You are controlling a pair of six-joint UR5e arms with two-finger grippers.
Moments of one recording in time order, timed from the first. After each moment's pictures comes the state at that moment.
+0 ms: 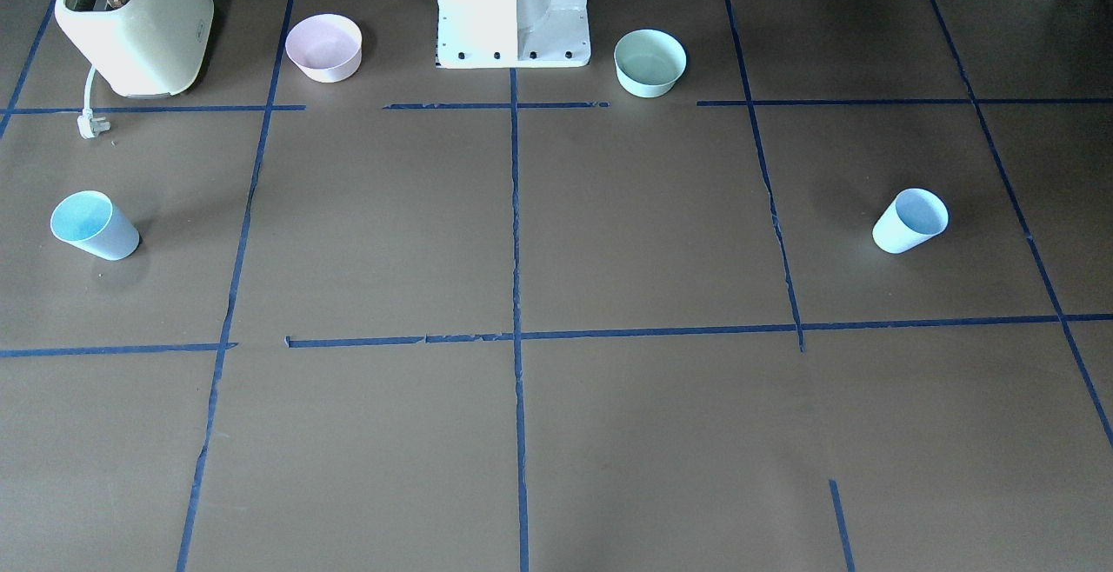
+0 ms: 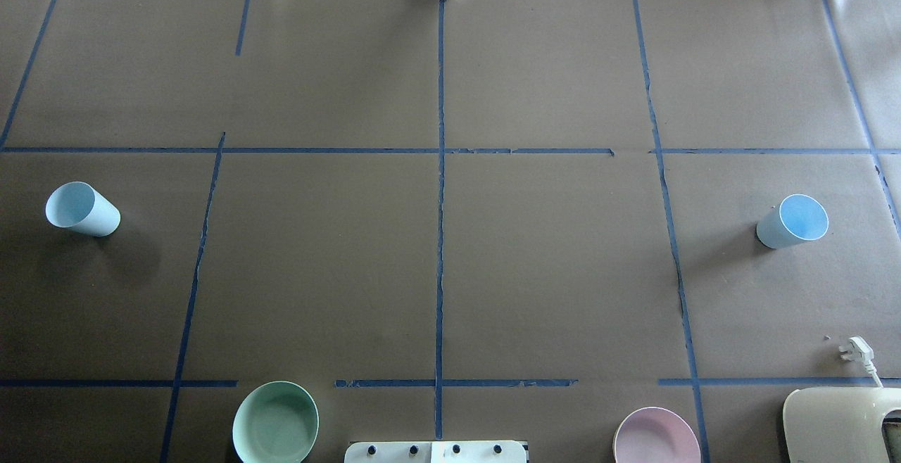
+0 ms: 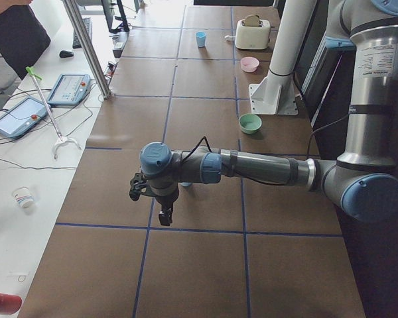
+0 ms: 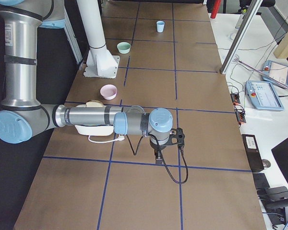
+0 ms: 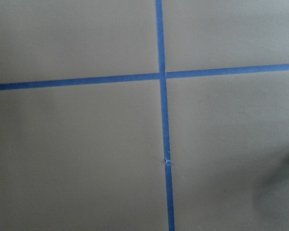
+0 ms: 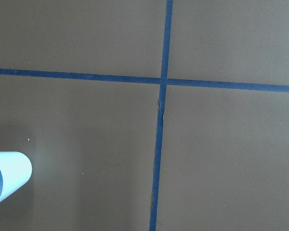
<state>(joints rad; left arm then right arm) -1.53 -1.57 -1.72 -1.47 -2.36 0.00 1.60 -1.66 1.72 -1.61 2.39 -0.07</state>
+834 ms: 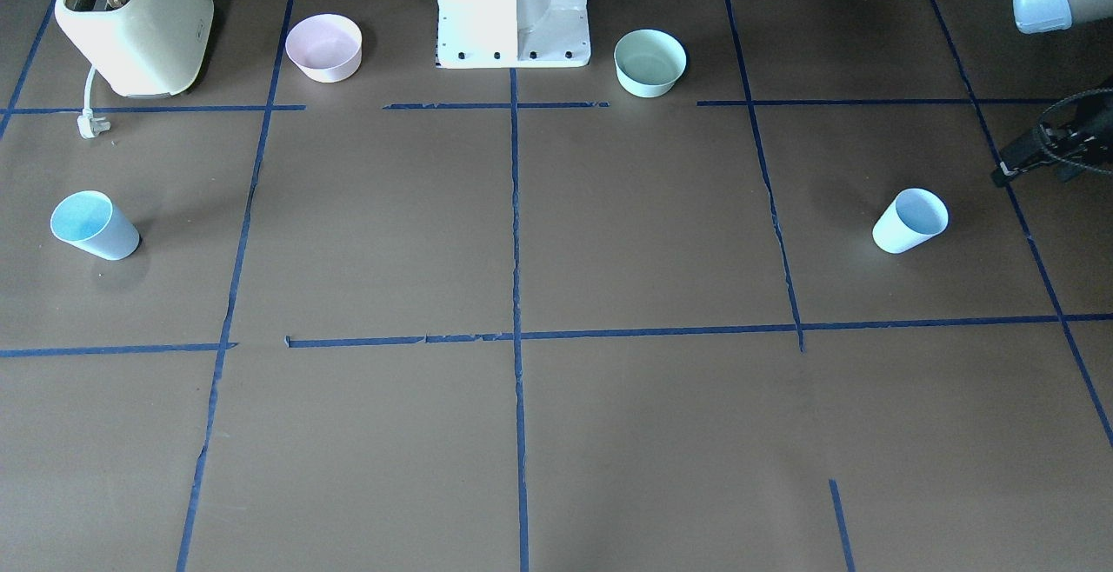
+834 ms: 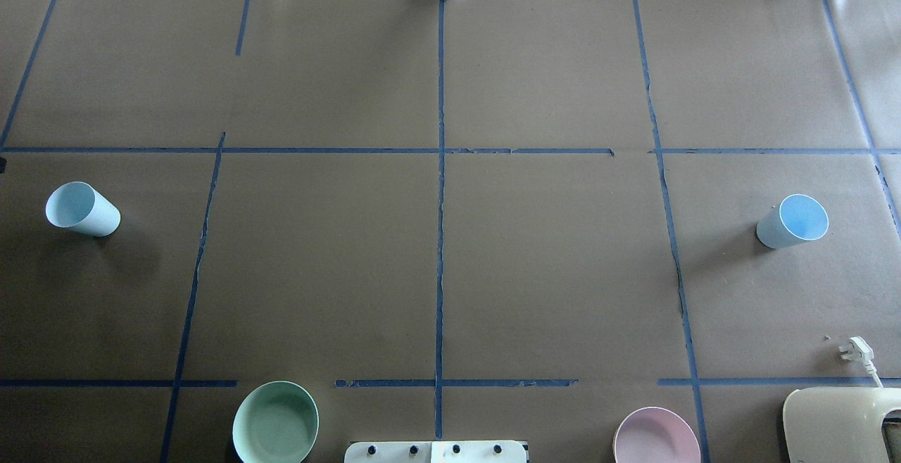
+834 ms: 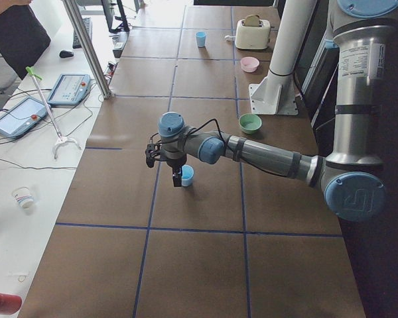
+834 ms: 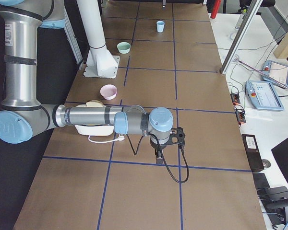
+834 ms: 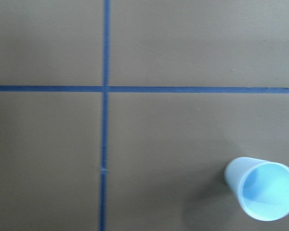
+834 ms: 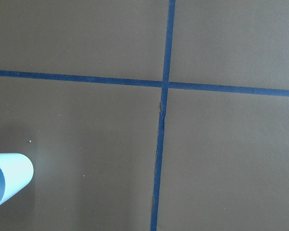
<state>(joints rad) -1.24 -1.53 -1.80 -1.78 -2.34 -0.61 1.60 -1.65 1.72 -1.60 2.39 -0.07</state>
